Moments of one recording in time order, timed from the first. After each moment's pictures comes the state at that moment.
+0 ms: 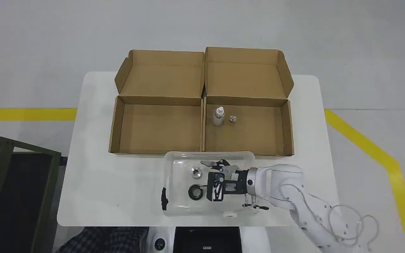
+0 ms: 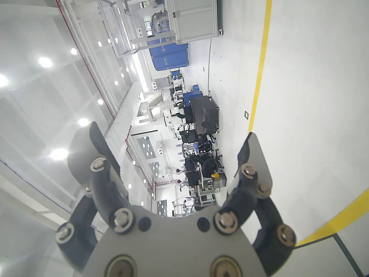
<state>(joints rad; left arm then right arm) -0.01 -0.37 -0.75 -1.25 2.03 -0.40 0.22 -1.24 -1.06 0.96 -1.93 -1.44 -0.80 0.33</state>
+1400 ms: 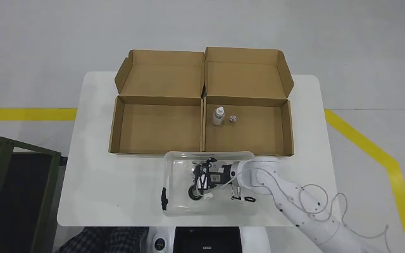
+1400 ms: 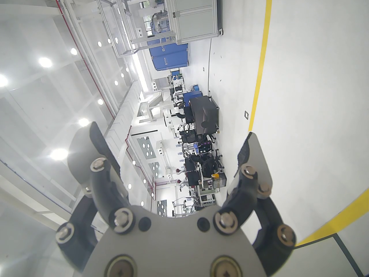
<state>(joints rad) -0.01 -0.37 -0.75 -1.25 2.03 -0.40 0.22 -1.05 -1.13 0.76 -1.65 -1.43 -0.75 0.31</state>
